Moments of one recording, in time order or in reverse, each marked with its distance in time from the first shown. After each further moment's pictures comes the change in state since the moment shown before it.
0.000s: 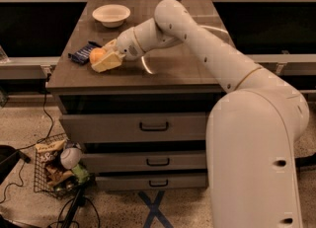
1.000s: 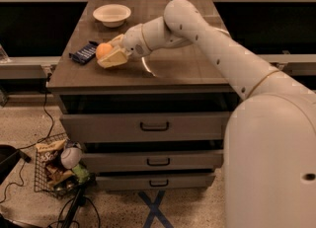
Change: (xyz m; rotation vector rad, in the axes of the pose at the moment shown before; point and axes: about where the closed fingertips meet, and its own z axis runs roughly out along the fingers) arm -0.008 -0.008 -0.029 0.112 -0.041 -0.072
